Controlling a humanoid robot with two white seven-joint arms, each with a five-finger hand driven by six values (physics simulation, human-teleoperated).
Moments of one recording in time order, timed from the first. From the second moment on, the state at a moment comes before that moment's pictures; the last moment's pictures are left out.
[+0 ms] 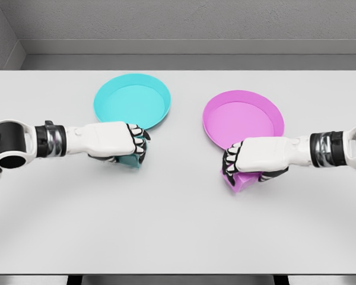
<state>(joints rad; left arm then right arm) -0.71 0.77 -0.86 -1.57 -0.57 -0.61 -0.40 -0.74 -0.94 0.92 -1.75 0.29 -0.54 0.61</state>
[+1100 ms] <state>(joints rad) -0.93 0.51 -0.86 -1.08 -0.59 -0.61 -0.39 -0.82 -0.82 0.82 -1.73 0.27 0.06 0.61</state>
